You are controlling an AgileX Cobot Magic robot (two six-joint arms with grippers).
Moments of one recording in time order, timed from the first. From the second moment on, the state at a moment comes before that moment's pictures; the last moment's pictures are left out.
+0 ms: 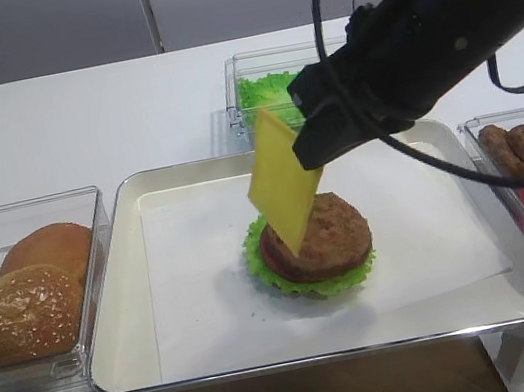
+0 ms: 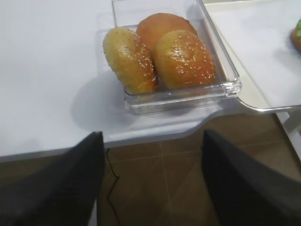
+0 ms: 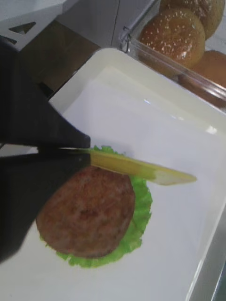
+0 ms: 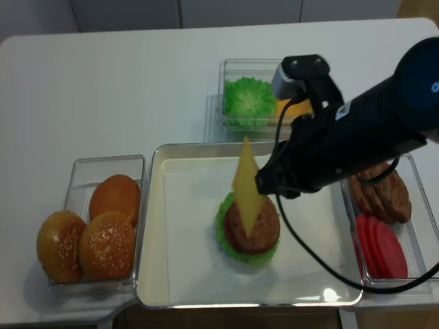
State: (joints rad) left arm 0.02 -0.02 -0.48 -0.09 1.18 0.00; right arm 0.47 1.40 -1.05 0.71 0.82 -0.44
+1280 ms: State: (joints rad) left arm 0.02 -0.02 -0.48 -0.09 1.18 0.00; right arm 0.50 1.51 -1.05 0.43 0.86 -0.19
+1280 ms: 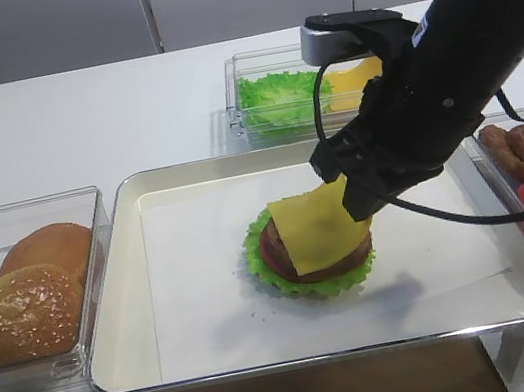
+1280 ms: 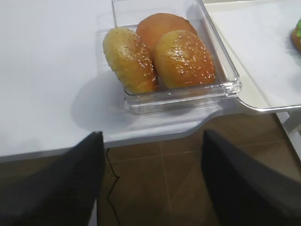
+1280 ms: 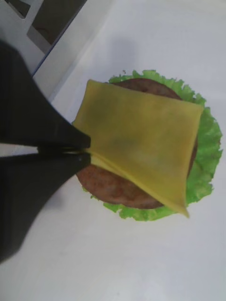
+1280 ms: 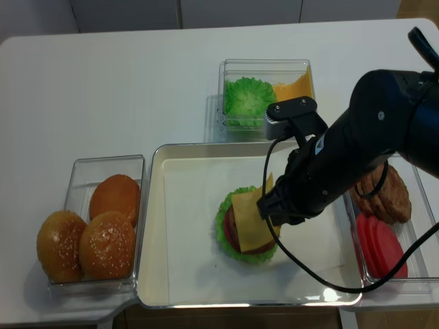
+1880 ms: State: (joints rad) left arm 0.02 -0.02 -0.48 -0.09 1.18 0.00; right arm 0.50 1.51 -1.05 0.22 0.89 -0.08
